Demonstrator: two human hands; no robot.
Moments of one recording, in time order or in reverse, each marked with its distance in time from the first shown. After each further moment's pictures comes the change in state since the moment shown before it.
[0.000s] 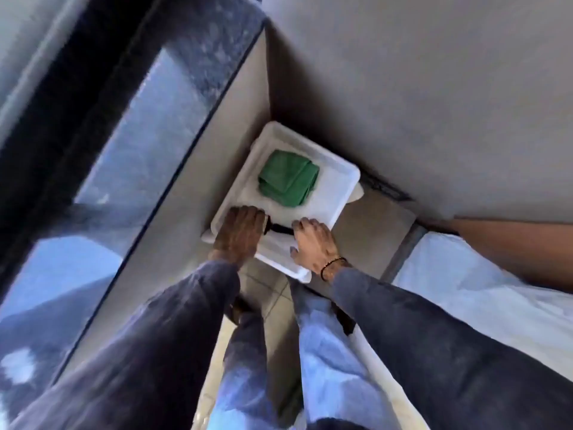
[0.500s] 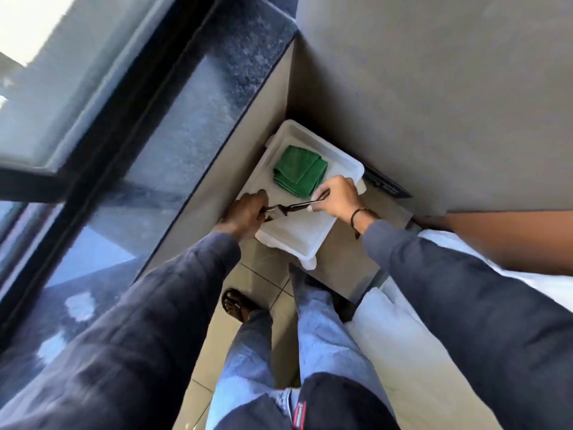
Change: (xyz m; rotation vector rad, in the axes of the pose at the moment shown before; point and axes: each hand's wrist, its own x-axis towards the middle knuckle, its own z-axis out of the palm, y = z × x) left_hand 0.002 -0.021 -0.080 -0.660 -0.284 -0.344; right_hand 0.003 0.016 -0.105 0.587 0.043 0.244
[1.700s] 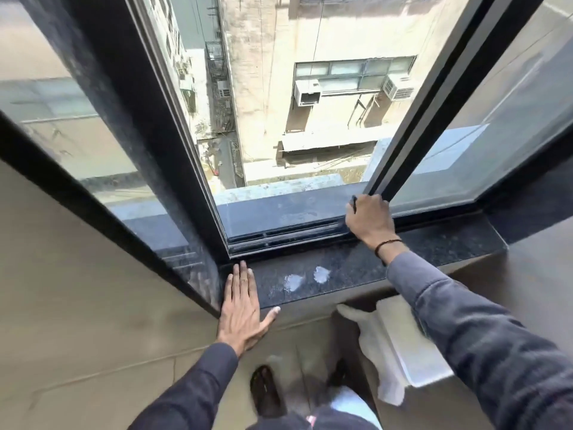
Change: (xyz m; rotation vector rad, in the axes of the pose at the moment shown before) left_hand -0.409 -0.186 0.022 0.210 0.743 -0.648; right_hand -0.248 -0.408 0.132 -0.614 0.340 -0.889
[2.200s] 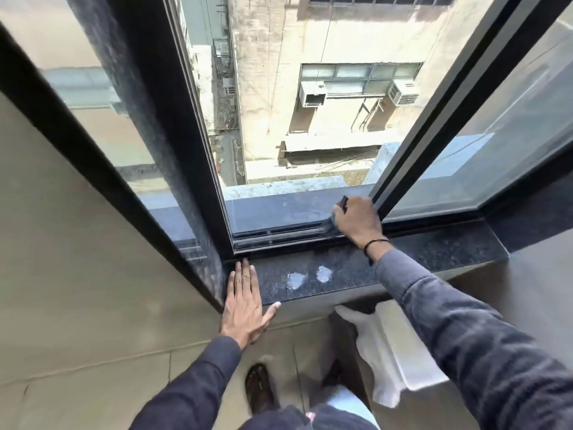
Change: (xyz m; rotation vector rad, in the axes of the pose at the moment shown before) left_hand 0.003 0.000 0.005 -0.018 -0.024 -0.034; right_hand -0.001 -0.031 0.009 0.092 -0.055 0.034
